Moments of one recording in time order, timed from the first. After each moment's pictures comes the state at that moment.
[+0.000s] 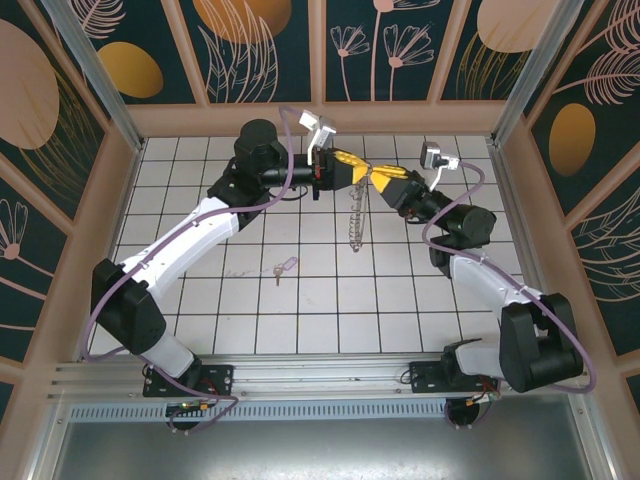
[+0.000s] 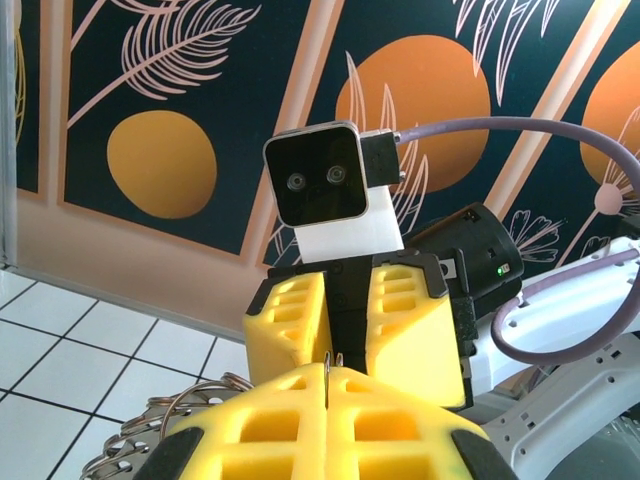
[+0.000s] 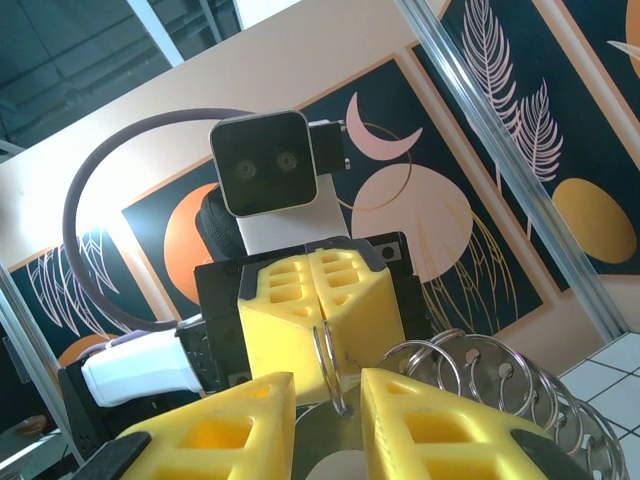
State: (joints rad) left arm -0.64 1.60 1.46 0.18 0.91 -0.37; right arm 0.27 1.29 0.68 1.36 -0.89 1.17
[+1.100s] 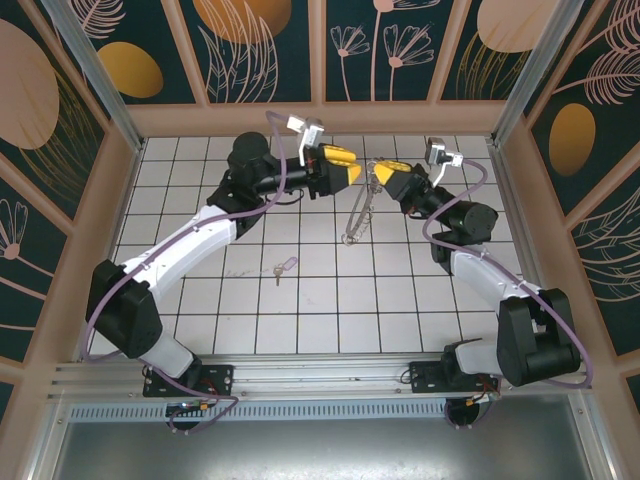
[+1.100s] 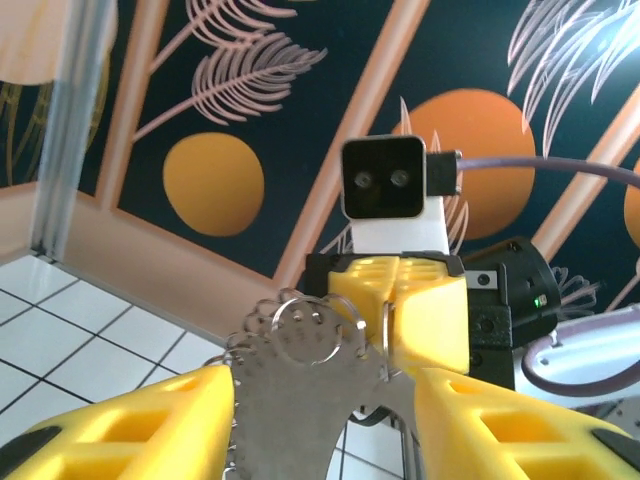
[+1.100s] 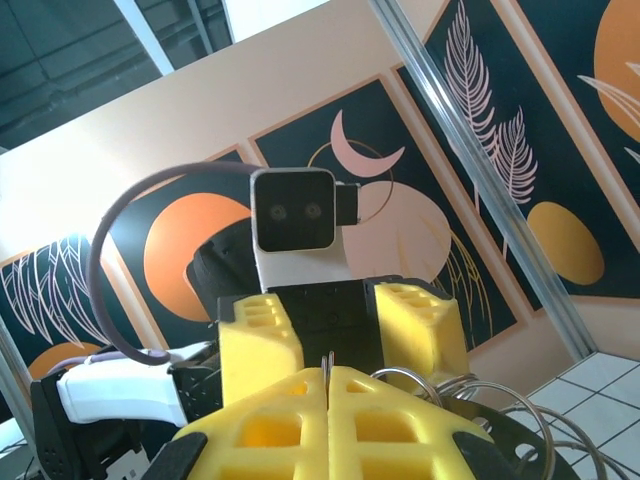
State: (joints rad) left arm -0.60 1.56 1.31 0.40 0.78 -0.54; right arm 0.24 1.32 0.71 1.38 -0.88 1.15
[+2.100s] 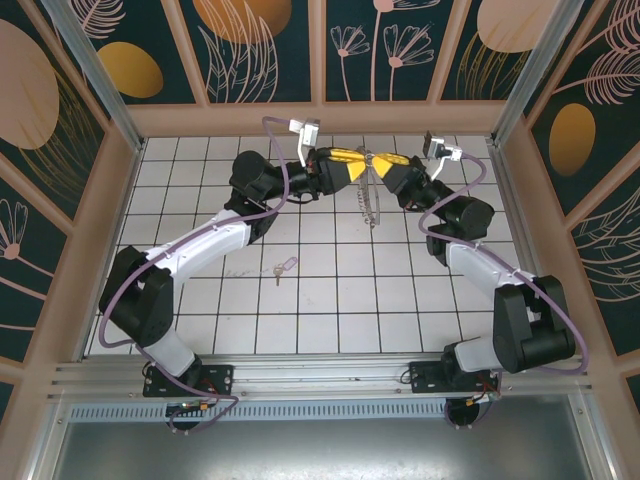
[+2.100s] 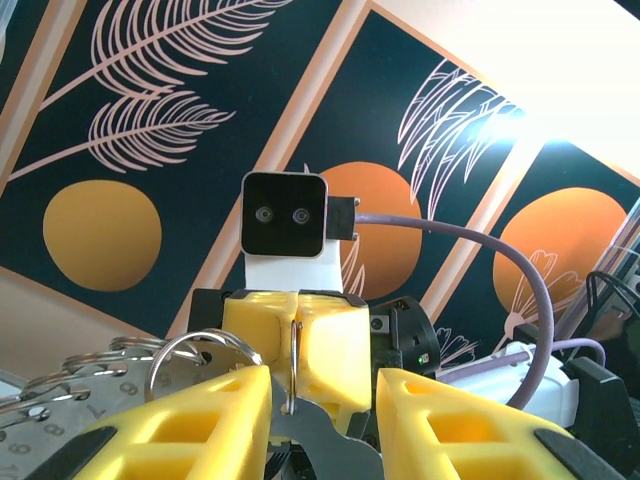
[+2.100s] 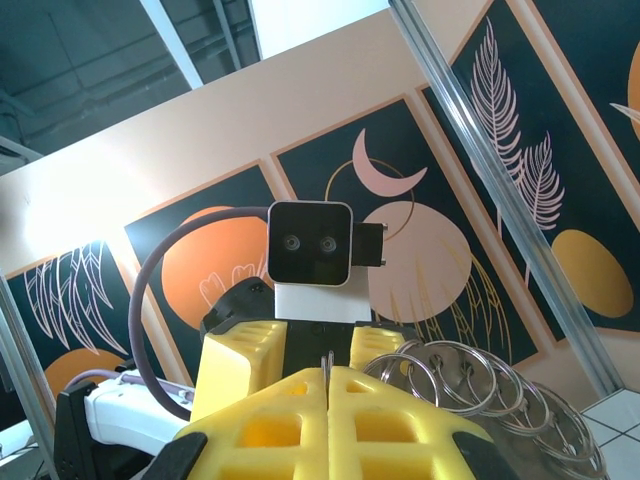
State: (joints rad) left arm -0.64 1.66 1.24 0.88 0.84 -0.90; right arm 0.26 1.39 0.77 1.48 -0.86 1.19
